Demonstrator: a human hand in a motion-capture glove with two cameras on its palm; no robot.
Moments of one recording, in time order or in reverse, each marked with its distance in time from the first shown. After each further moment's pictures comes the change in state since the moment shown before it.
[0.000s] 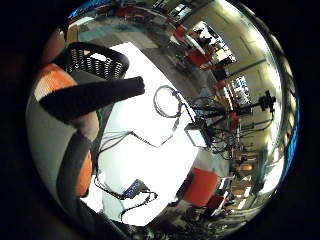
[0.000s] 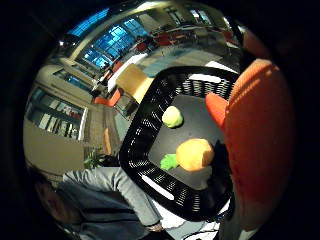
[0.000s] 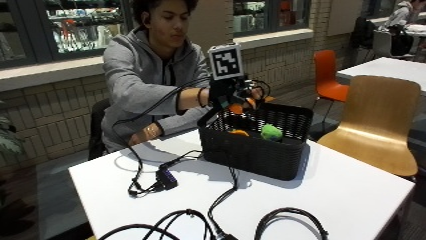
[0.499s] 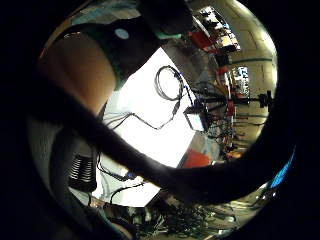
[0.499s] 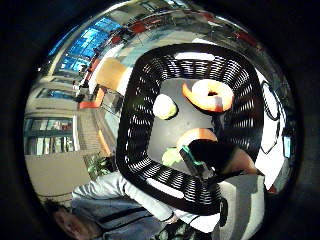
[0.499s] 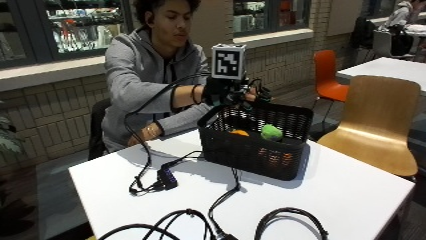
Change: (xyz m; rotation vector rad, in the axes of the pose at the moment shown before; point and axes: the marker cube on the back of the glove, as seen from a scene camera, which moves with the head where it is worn) arm -0.003 0.019 0.002 -0.235 0.024 0.101
